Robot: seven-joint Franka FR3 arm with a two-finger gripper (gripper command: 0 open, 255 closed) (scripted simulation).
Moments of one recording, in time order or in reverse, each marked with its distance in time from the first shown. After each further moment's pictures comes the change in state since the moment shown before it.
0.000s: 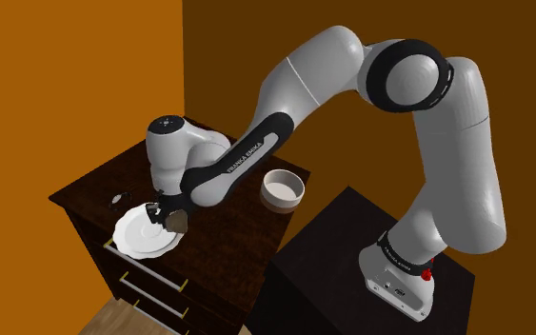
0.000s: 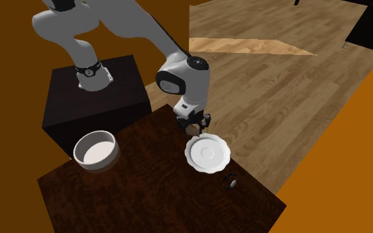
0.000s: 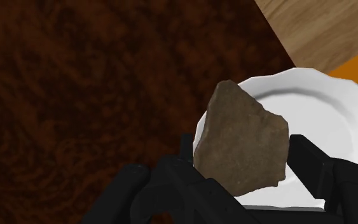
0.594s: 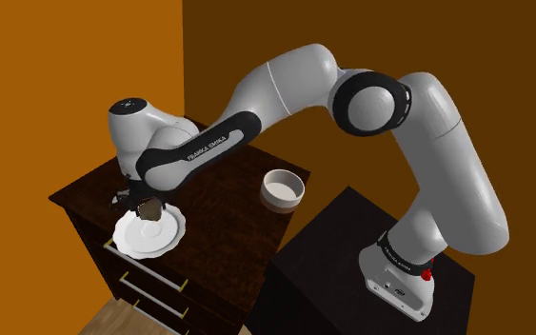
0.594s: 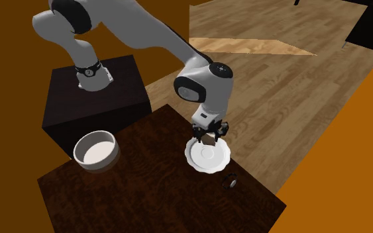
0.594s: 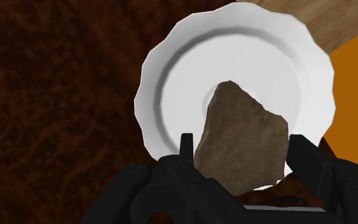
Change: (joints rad) arm 0.053 0.200 -0.010 0.413 0.020 -0.207 -0.070
